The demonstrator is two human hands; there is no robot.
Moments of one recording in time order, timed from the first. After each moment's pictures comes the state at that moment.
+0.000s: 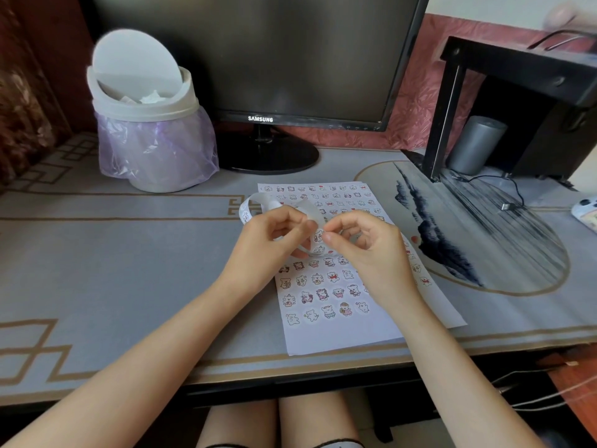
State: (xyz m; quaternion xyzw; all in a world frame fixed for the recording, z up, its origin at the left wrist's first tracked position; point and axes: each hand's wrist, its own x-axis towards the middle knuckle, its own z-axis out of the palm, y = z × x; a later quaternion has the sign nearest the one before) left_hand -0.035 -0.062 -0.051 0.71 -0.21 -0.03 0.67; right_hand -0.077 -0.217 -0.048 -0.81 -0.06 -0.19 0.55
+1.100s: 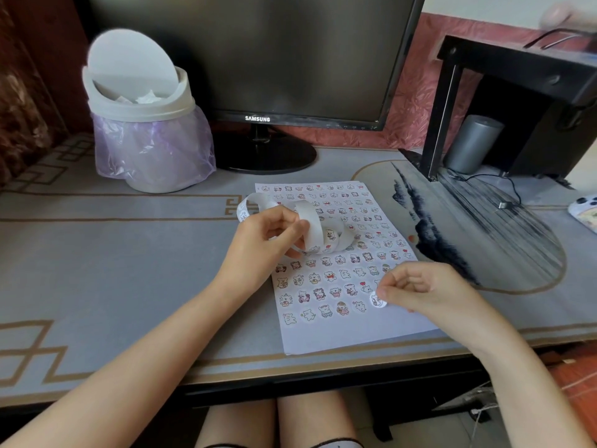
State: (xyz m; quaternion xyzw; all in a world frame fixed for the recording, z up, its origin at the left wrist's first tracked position) left_hand -0.033 -0.061 -0.054 0.73 -0.18 -0.03 0.66; right_hand -0.132 -0.275 -0.042 -0.84 0.08 0.01 0.53
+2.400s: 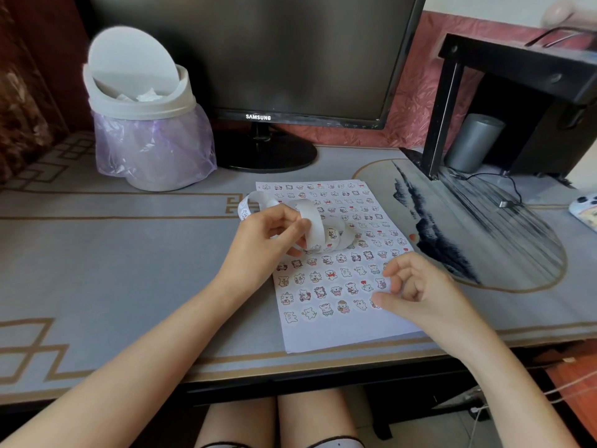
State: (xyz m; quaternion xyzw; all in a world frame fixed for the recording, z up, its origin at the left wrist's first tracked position) left_hand -0.034 -0.060 -0.054 0.74 -0.18 -0.03 0.65; right_hand -0.134 -0.275 -0.064 -0.87 0.07 -0.06 0.49
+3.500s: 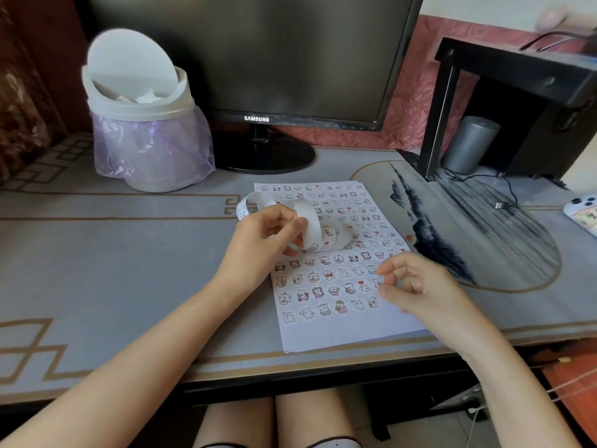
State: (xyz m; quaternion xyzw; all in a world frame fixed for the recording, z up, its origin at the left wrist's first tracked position) left_hand -0.035 -0.061 -0.052 0.73 -0.18 -0.02 0.66; right_hand -0.131 -0.278 -0.058 -0.87 0.07 -0.05 0.49
